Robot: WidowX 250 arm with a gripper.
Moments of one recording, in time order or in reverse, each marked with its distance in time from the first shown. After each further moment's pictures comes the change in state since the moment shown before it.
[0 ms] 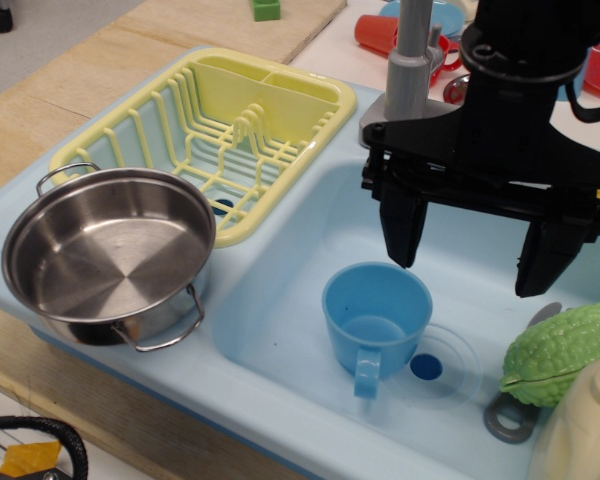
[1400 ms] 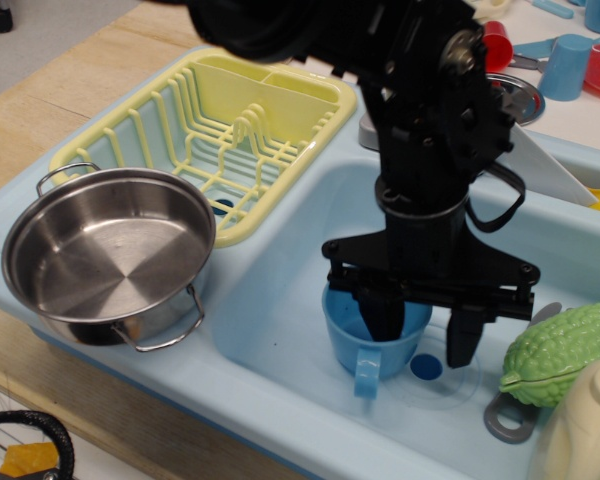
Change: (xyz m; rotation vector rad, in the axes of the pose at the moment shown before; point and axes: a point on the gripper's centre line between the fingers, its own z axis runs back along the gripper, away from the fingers) arm -0.003 0.016 -0.074 -0.137 0.029 0.006
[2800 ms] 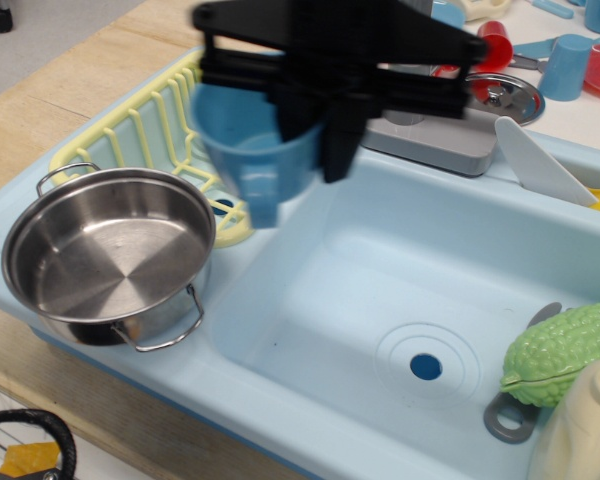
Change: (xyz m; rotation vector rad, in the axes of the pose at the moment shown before) arm -0.004 0.043 0.133 0.227 -0.154 0.139
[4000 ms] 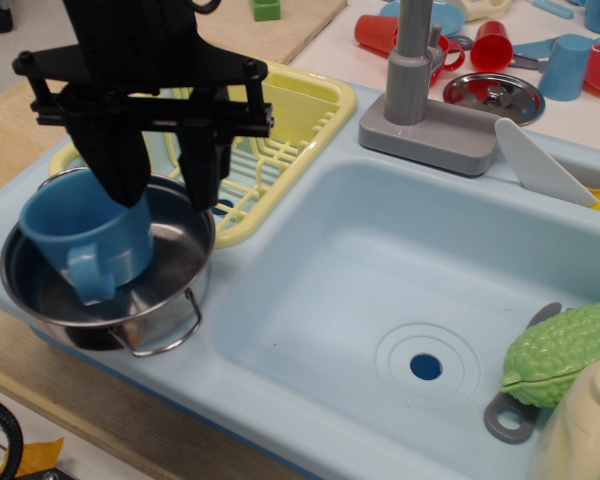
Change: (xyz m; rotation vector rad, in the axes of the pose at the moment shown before) arm -0.009 0.063 -0.023 -0.093 0.121 0.004
